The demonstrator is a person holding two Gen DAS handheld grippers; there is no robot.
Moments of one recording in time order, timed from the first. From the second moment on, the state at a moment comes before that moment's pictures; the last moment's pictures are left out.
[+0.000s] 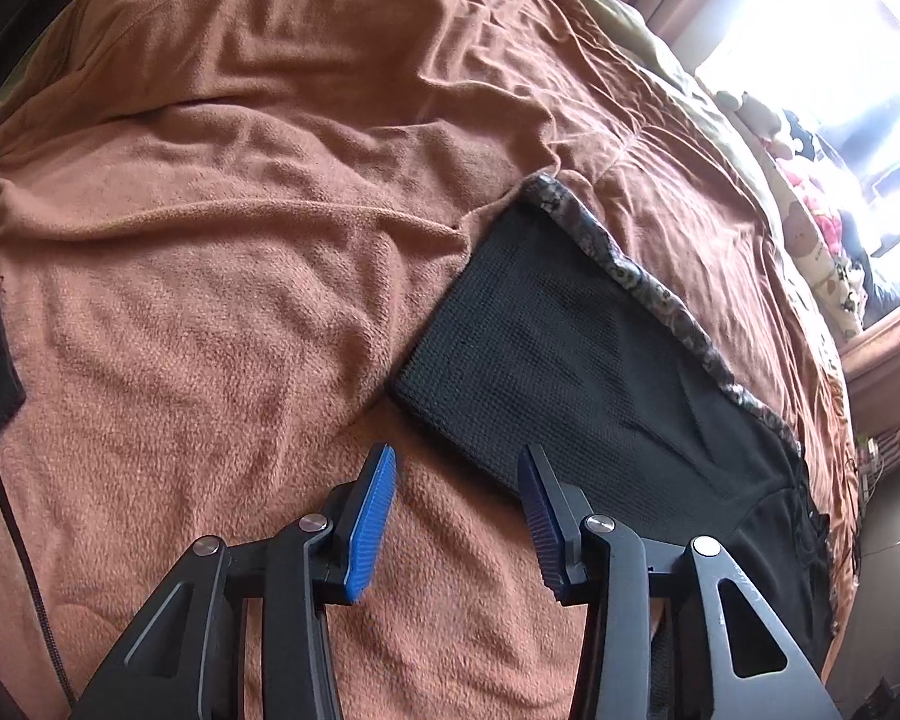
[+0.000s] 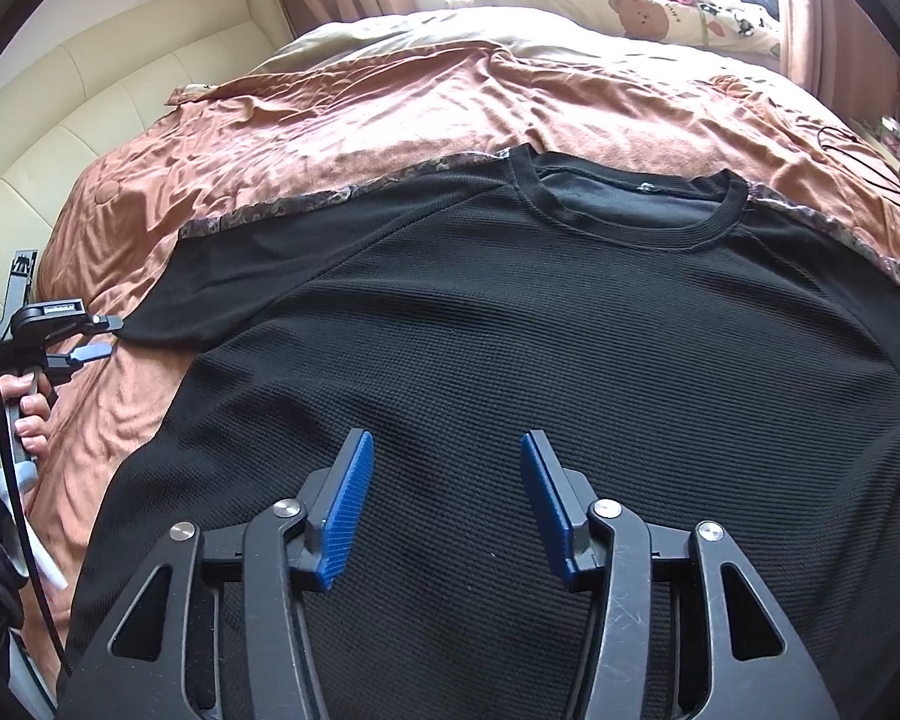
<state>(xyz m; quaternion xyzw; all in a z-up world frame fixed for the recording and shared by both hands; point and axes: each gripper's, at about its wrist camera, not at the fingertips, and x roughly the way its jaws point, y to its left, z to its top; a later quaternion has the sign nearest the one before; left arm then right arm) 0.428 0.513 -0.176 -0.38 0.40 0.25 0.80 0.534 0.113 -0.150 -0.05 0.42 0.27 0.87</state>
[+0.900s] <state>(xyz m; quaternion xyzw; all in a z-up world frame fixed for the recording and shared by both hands) 0.477 0.518 -0.082 -0.37 0.31 0.17 0.86 0.599 0.241 -0.198 0.00 0.47 0.34 0.81</state>
